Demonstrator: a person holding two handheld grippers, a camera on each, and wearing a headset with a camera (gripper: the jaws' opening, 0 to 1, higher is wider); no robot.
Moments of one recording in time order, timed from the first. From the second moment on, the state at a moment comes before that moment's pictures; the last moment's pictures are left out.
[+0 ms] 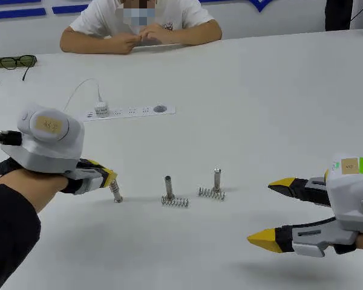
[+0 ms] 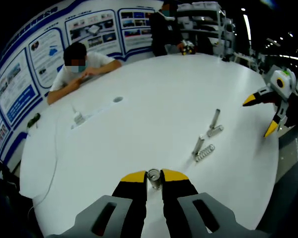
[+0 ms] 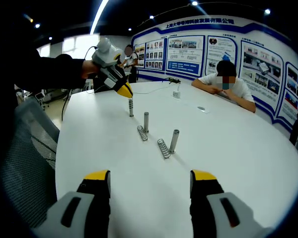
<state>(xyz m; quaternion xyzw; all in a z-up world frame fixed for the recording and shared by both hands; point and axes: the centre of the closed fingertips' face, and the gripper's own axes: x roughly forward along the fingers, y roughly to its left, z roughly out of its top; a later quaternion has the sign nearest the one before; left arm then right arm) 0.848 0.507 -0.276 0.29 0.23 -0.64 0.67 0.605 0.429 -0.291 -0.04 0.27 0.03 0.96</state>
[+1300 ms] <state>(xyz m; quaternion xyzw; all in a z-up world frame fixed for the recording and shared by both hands) 0.850 0.506 -0.303 0.30 0.25 -0.64 0.67 0.602 0.425 -0.297 -0.04 0.27 0.03 0.96</state>
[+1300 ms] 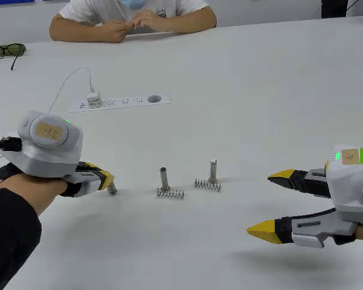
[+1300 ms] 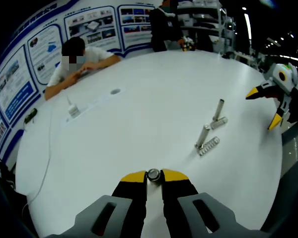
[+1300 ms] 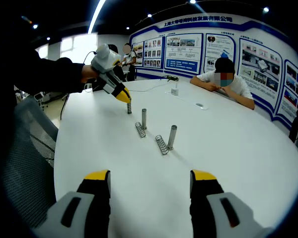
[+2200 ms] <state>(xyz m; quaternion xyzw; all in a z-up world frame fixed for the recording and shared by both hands) 0.853 0.512 -0.286 0.29 0.23 -0.64 0.68 0.603 0.427 -0.296 -0.04 0.27 0.03 0.96</state>
